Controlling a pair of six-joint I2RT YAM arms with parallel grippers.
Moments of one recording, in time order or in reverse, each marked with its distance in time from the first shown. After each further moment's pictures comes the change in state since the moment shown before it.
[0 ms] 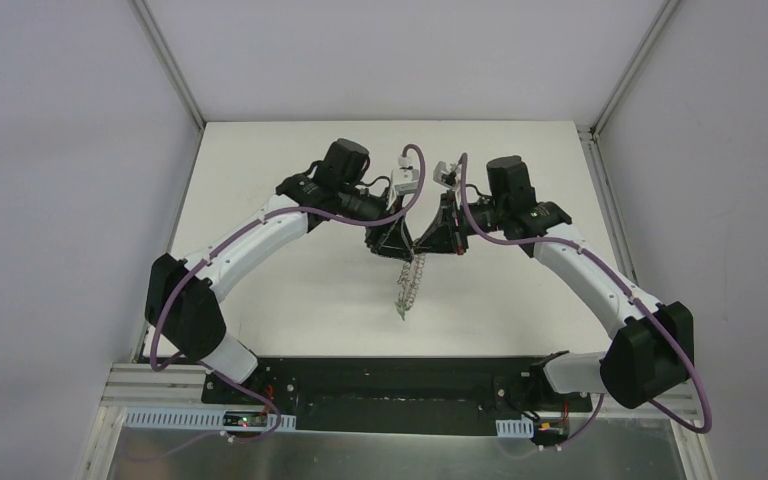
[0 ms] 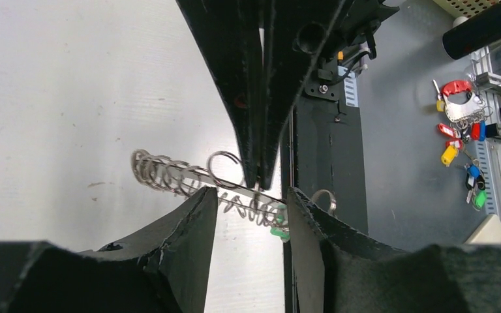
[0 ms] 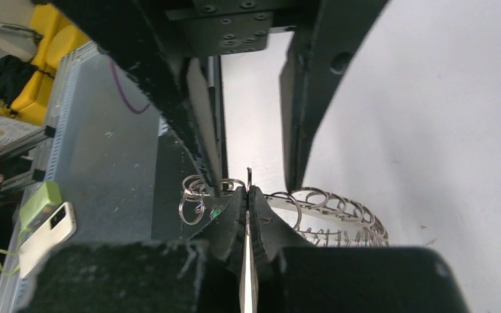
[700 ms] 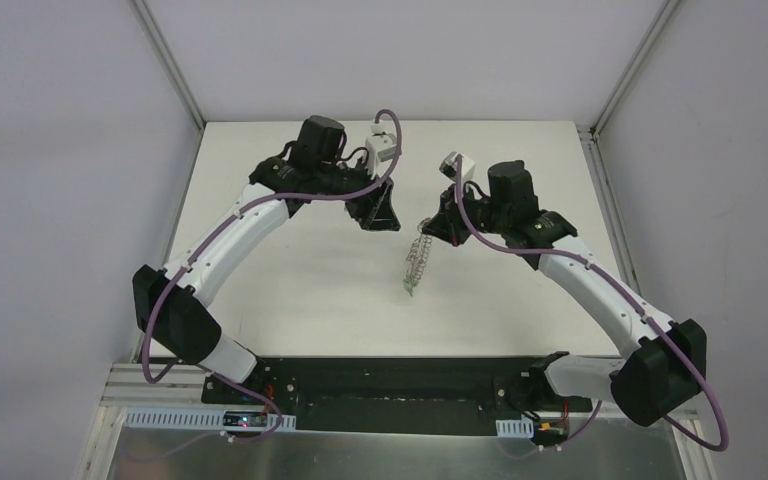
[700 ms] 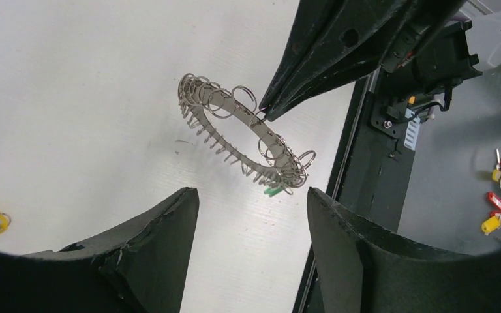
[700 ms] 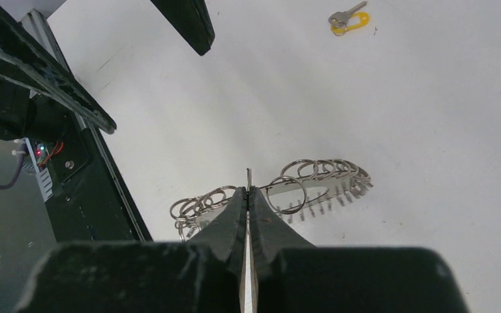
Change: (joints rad) left arm 0.092 -0.048 0.117 -0.110 -0.239 -0.084; right arm 0.056 -0.084 -0.033 0.062 0.557 0.145
